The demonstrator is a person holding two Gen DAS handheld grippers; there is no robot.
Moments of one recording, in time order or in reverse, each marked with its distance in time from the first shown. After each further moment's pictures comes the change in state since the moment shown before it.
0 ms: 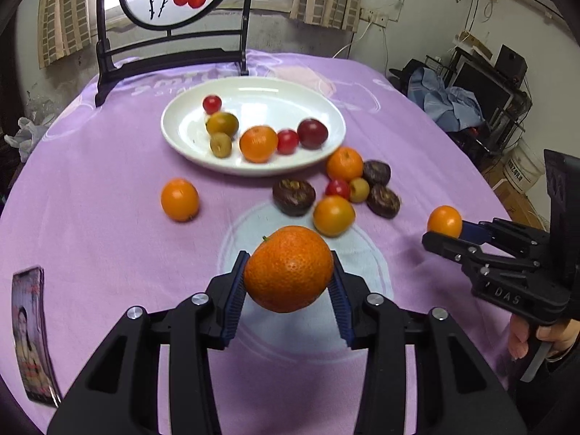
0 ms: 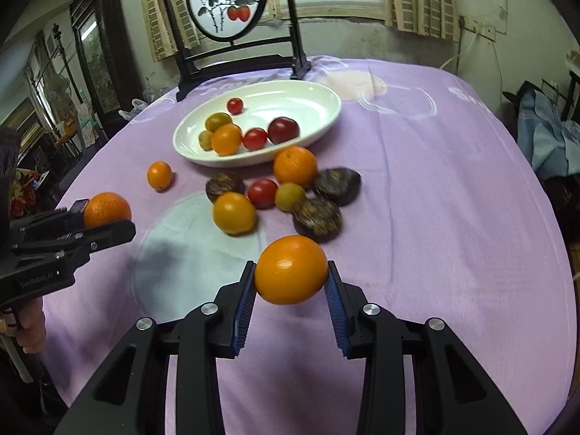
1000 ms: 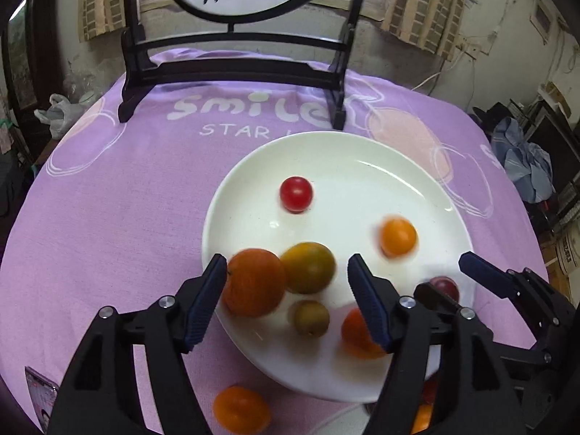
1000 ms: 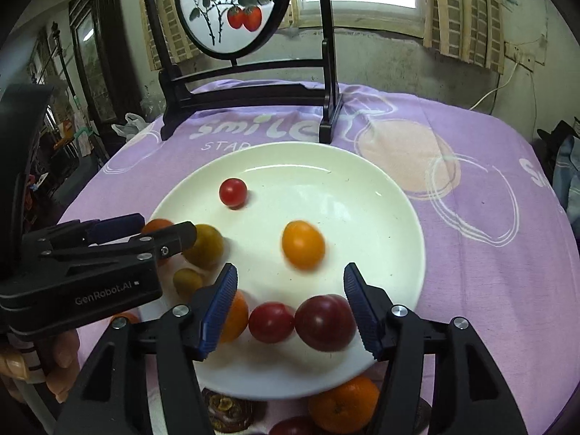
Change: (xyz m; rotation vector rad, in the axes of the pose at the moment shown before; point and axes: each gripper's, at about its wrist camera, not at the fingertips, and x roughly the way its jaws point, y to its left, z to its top) left arm 0.109 0.083 0.149 -0.199 0.025 0.185; right arm 0.118 0.029 0.157 -0.037 -0.032 0.013
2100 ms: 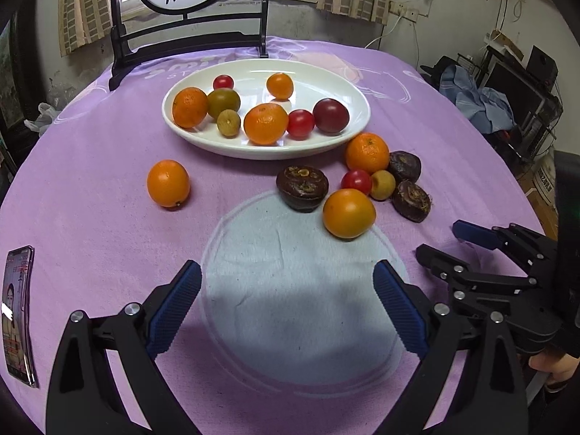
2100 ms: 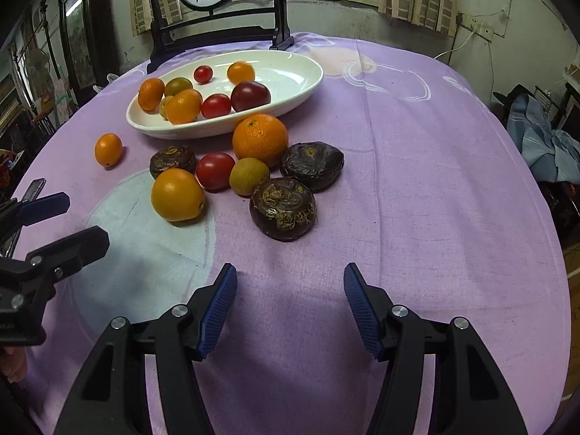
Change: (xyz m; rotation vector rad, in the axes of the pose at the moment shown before) left arm -0.076 -0.055 -0.178 0.132 0.000 -0.066; right arm -0.070 -0.034 -0.158 0.004 0.113 -0.135
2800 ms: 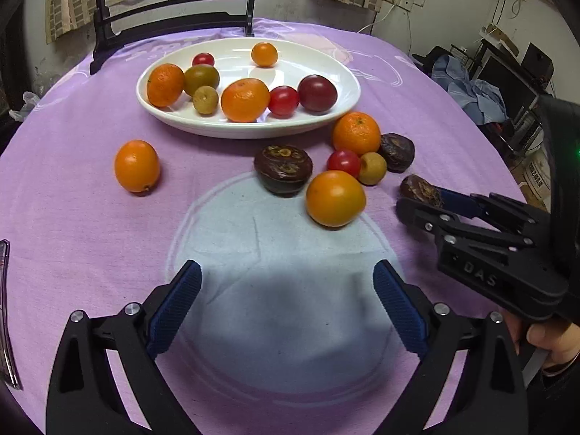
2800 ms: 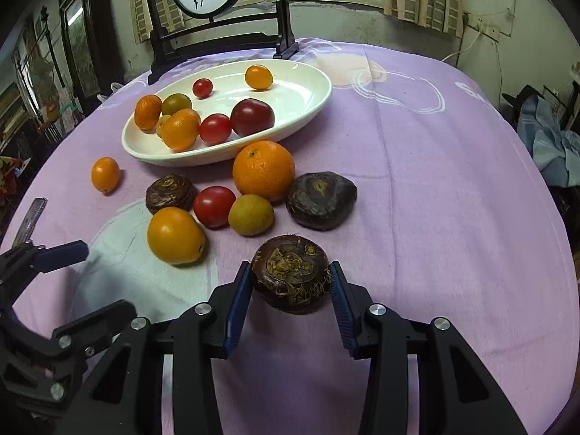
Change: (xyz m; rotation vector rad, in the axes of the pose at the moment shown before) left arm 0.020 -0.007 0.002 -0.011 0.063 -0.051; right arm 0.007 -0.005 0.020 0.023 -0.022 0.051
